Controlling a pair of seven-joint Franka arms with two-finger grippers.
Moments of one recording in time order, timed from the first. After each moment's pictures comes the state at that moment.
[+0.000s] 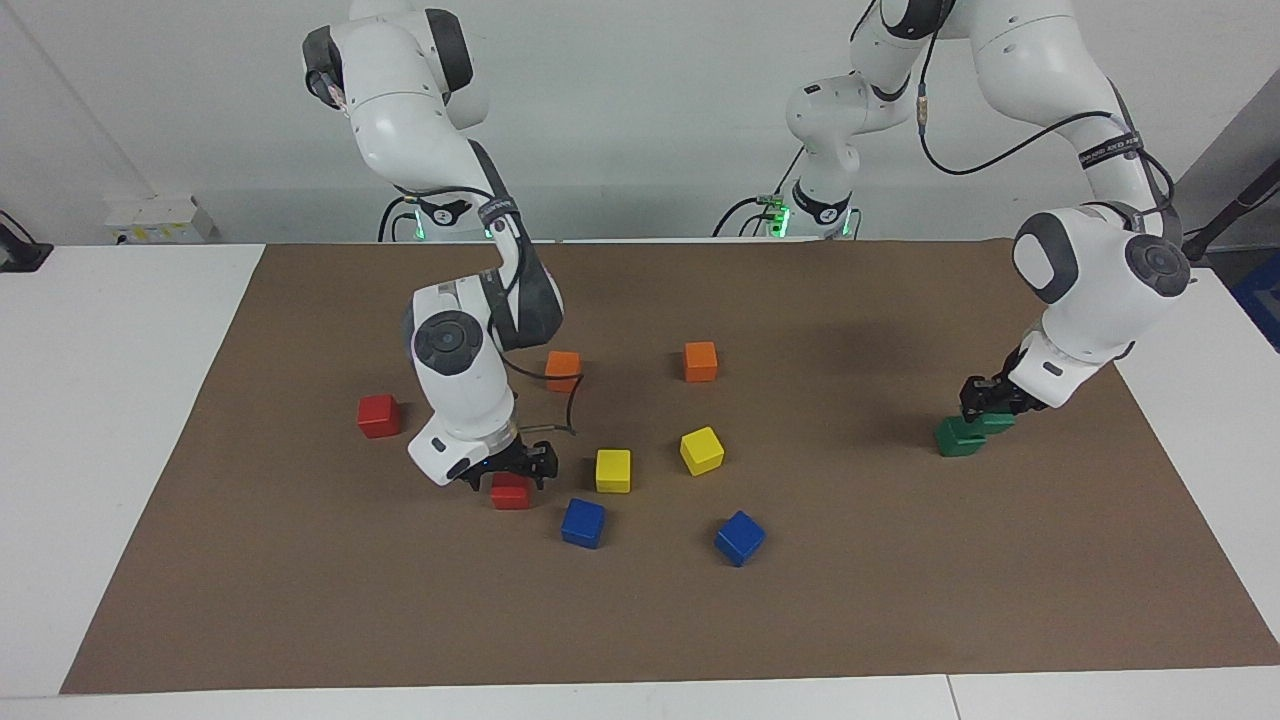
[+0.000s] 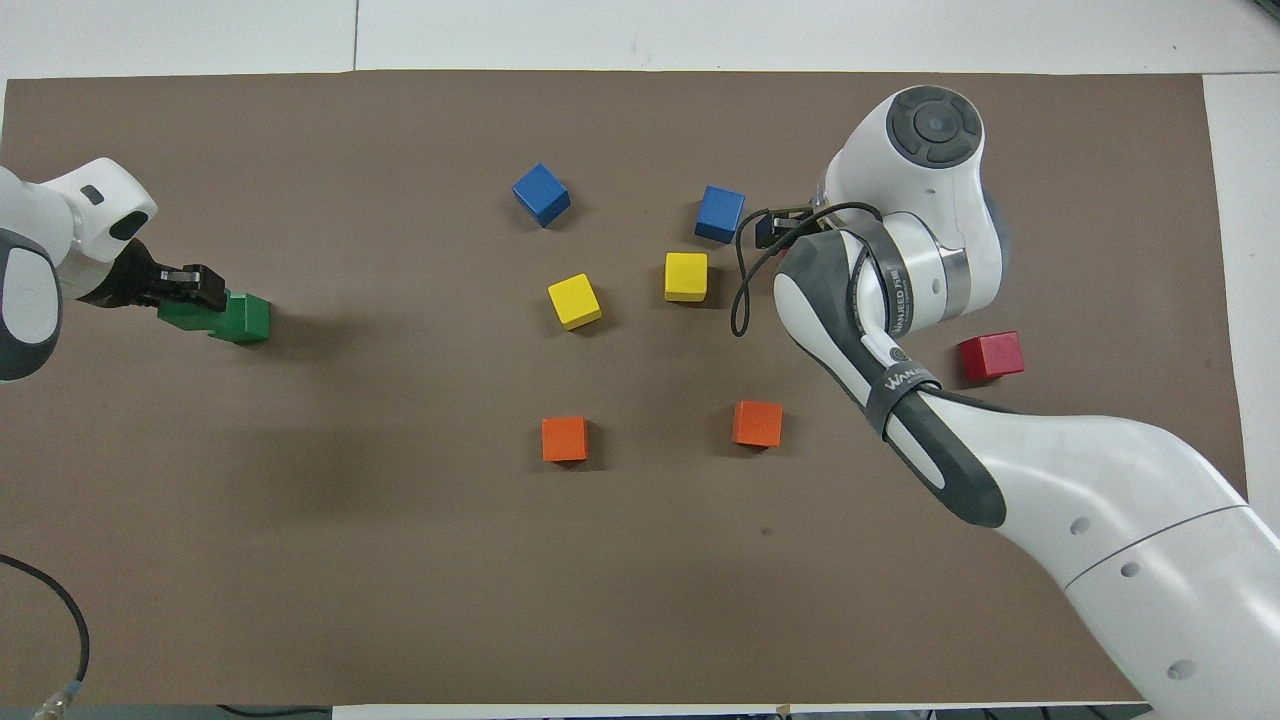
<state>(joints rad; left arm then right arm) 0.18 0.29 -0.11 -1.80 0.01 2.05 0.14 0.23 0.59 0.05 -1.52 -0.02 2.15 0.30</state>
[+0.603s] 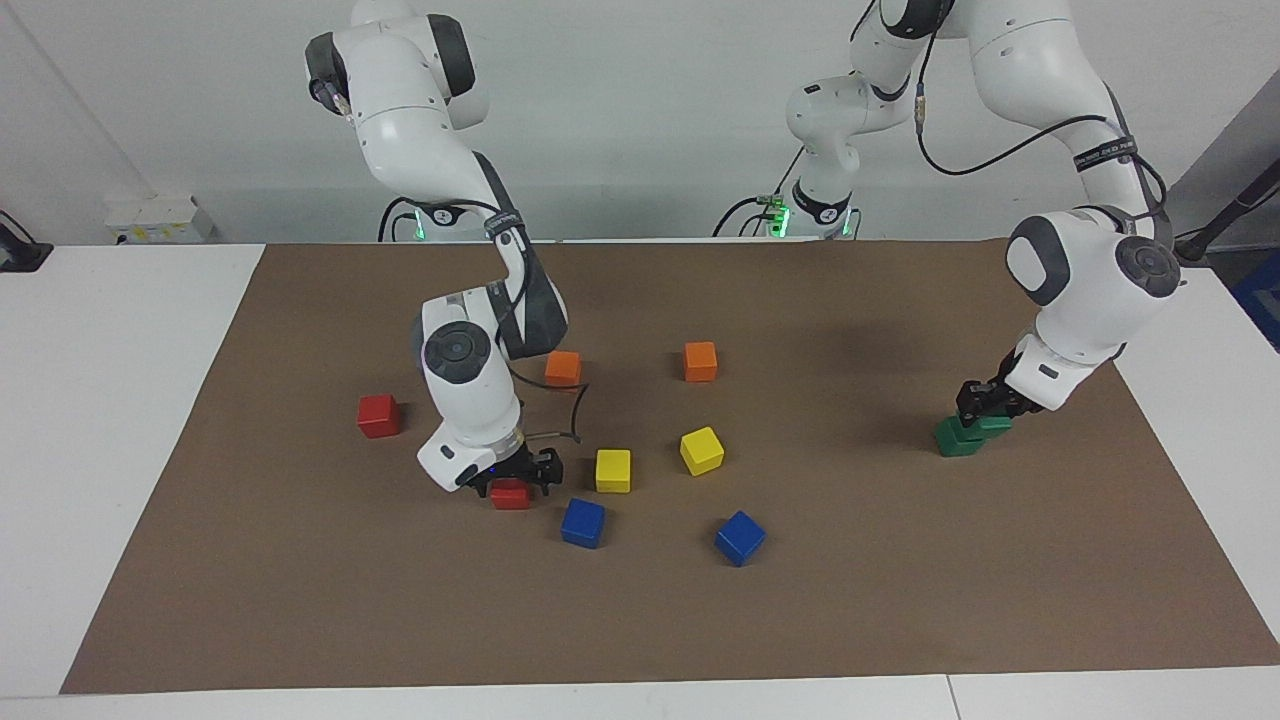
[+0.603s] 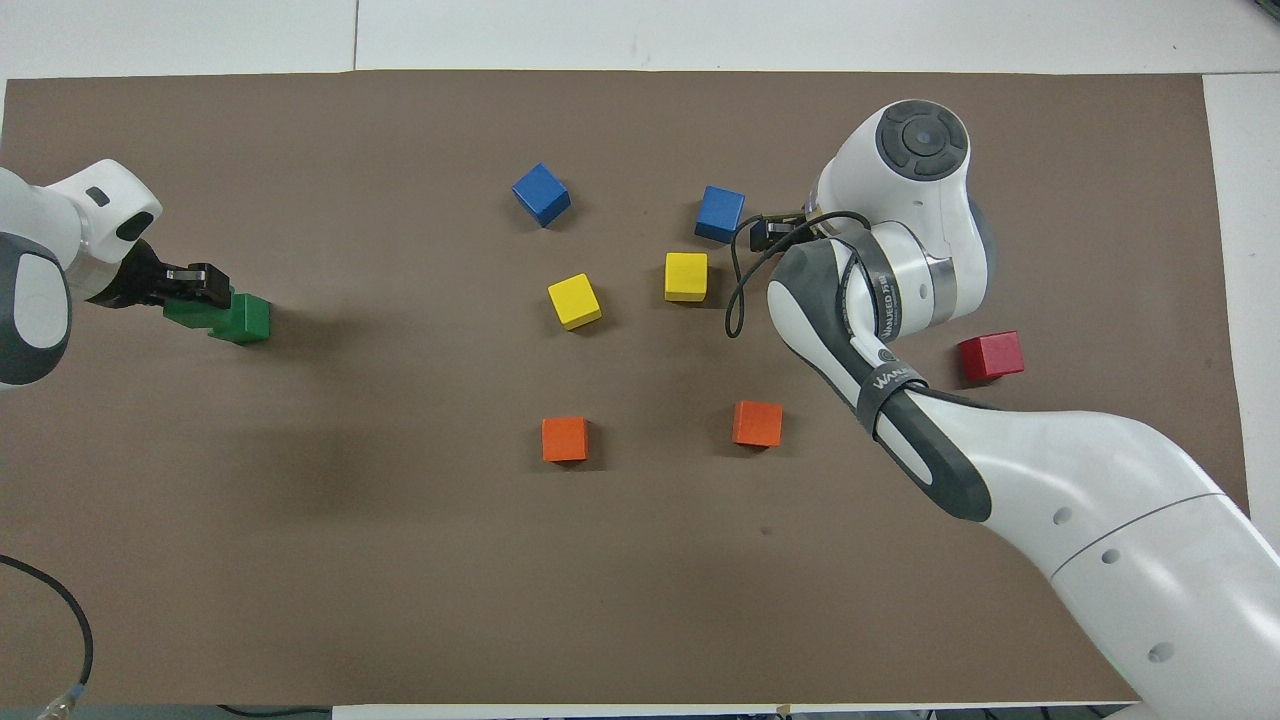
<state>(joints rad) 0.17 0.29 -0.11 -1.82 0.01 2.09 0.10 0.23 0.60 0.05 -1.55 -0.02 2.20 0.30</state>
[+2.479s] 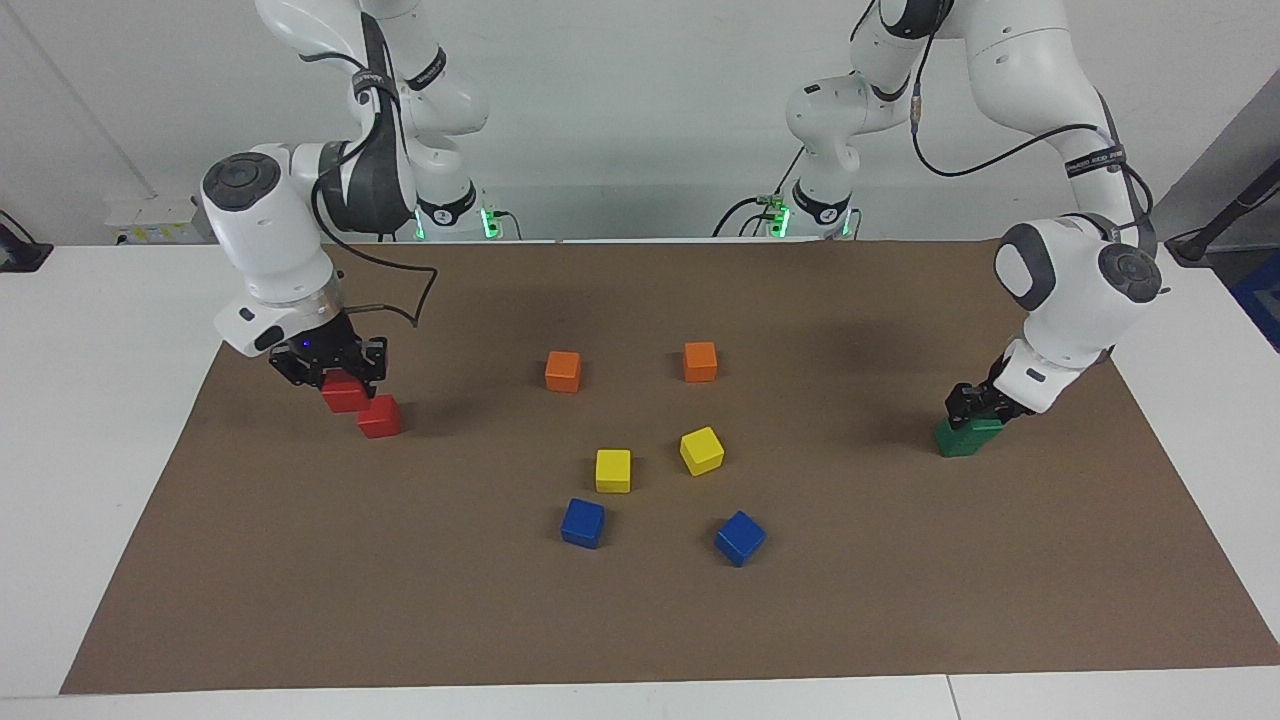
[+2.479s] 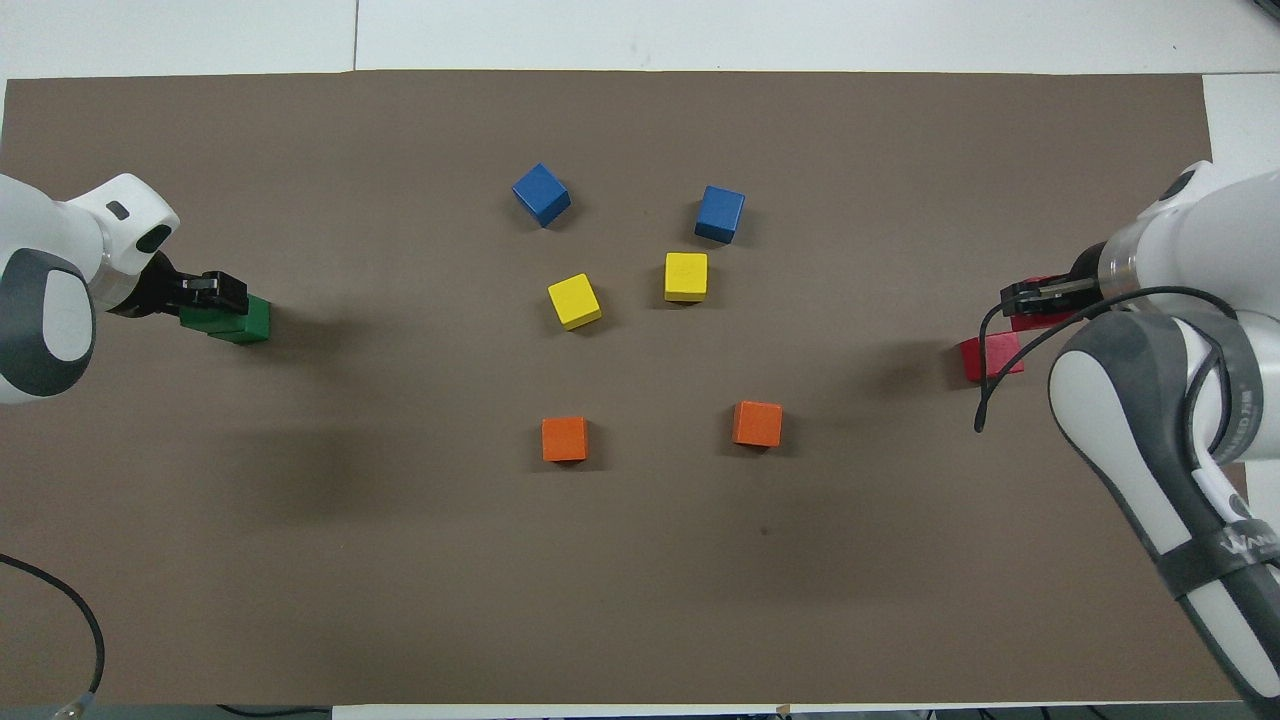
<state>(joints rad) 0.17 0.29 -0.10 -1.87 0.01 2.15 0.11 -0.04 0.04 0.03 -2.04 -0.06 2.16 -0.05</state>
